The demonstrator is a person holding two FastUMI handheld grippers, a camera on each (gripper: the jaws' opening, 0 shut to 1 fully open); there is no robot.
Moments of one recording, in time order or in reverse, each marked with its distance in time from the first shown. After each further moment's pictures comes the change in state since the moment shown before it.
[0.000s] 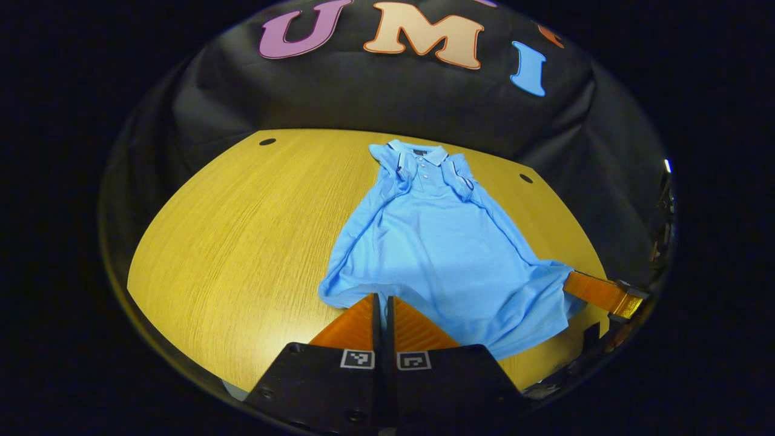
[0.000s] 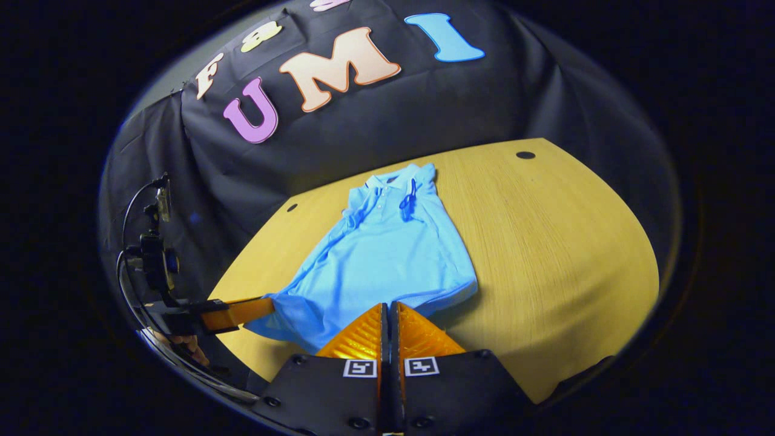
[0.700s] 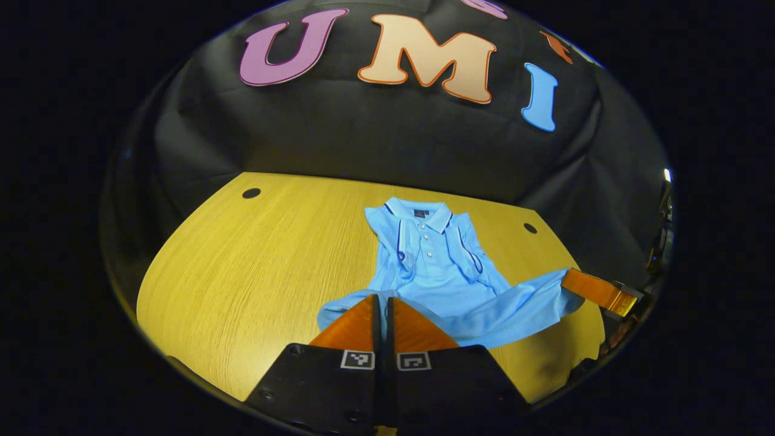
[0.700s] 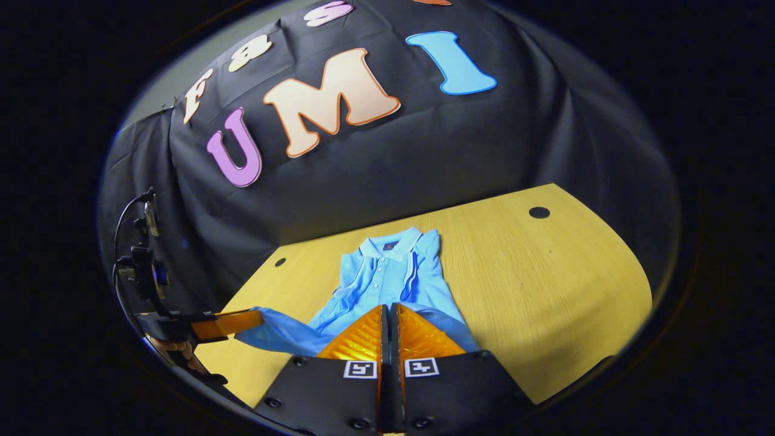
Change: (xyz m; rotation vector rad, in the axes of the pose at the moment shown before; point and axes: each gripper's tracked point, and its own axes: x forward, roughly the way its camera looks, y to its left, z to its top) left arm 0.057 0.010 0.145 0.016 -0.148 -0.046; right arm 0.079 -0.004 0.135 0.028 -0.196 -0.052
